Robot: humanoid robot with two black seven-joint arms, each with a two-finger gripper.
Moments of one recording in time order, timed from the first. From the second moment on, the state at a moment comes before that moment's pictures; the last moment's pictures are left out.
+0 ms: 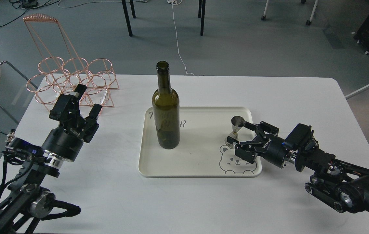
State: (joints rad) left arm 0.00 0.33 -1.22 -1.42 0.94 -0.14 -0.49; right arm 0.59 -0.36 0.30 0.80 -1.93 -0.49 0.49
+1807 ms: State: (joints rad) left arm 0.00 0.34 -1.22 -1.42 0.94 -0.15 -0.49; right arm 0.53 -0.65 0.45 0.75 -1.75 -0.49 0.49
